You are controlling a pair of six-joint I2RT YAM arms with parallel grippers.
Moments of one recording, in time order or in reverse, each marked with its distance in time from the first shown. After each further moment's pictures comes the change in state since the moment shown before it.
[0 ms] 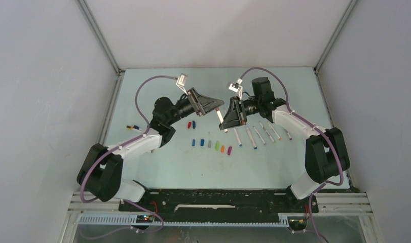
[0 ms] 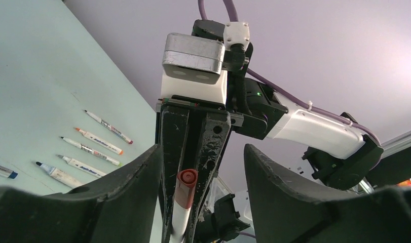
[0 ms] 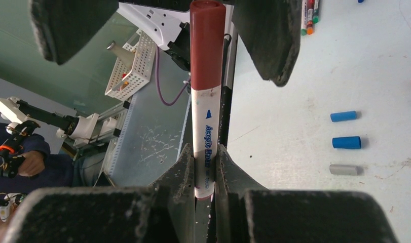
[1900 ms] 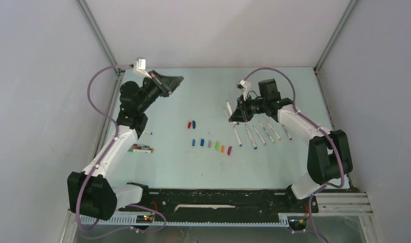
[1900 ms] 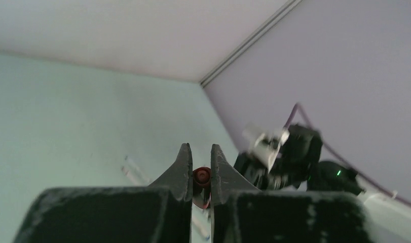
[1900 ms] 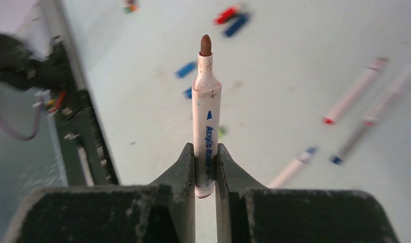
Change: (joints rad) left arm 0.347 -0.174 0.195 -0.432 -0.129 0.231; right arm -0.058 -0.045 -0.045 -0.144 0.515 -0.185
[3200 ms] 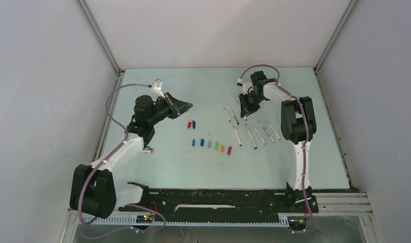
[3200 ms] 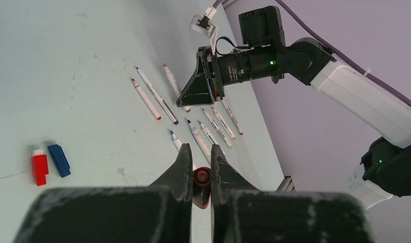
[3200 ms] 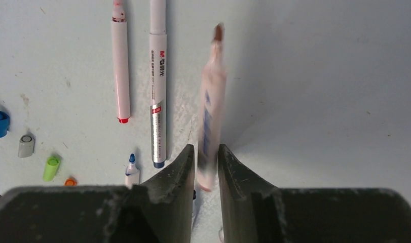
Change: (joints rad) left arm -0.053 -0.003 -0.271 -0.087 0.073 0.031; right arm -0.106 0.661 0.616 -0.470 0.475 -0.065
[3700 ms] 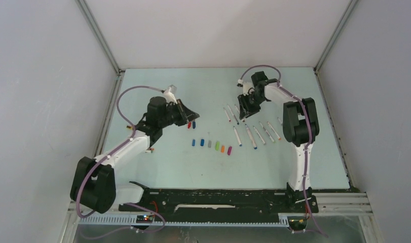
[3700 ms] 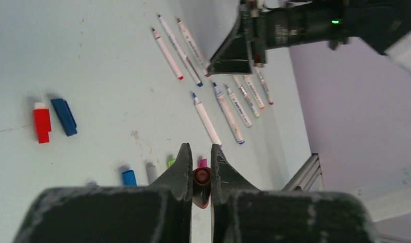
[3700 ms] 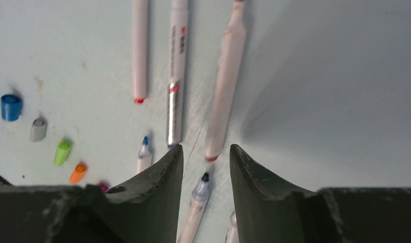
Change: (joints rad) left arm -0.109 0.036 0.017 -0.162 -0.087 0.072; right arm 0.004 -0.031 -0.028 -0.008 -0.013 0.005
